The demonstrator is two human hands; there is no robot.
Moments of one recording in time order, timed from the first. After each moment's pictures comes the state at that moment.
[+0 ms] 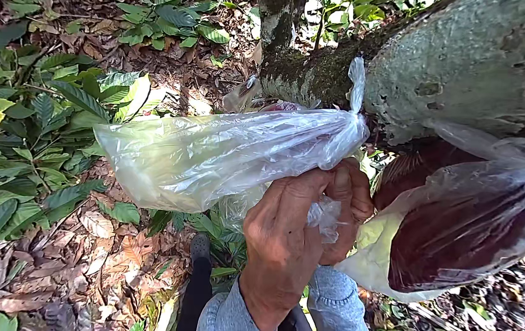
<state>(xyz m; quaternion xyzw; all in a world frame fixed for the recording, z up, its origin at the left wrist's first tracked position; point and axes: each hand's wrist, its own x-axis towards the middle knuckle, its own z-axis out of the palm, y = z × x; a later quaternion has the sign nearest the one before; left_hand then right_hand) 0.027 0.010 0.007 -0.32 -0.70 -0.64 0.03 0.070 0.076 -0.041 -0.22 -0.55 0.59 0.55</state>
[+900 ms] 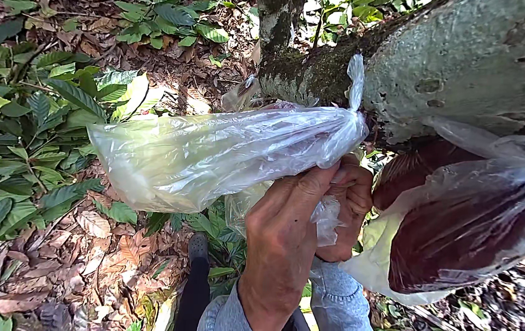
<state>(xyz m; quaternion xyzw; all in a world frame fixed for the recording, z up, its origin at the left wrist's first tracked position) 0.028 0.011 0.009 -0.32 -0.71 -0.63 -0.02 0.083 0.098 -0.058 -0.16 -0.55 0.62 0.54</state>
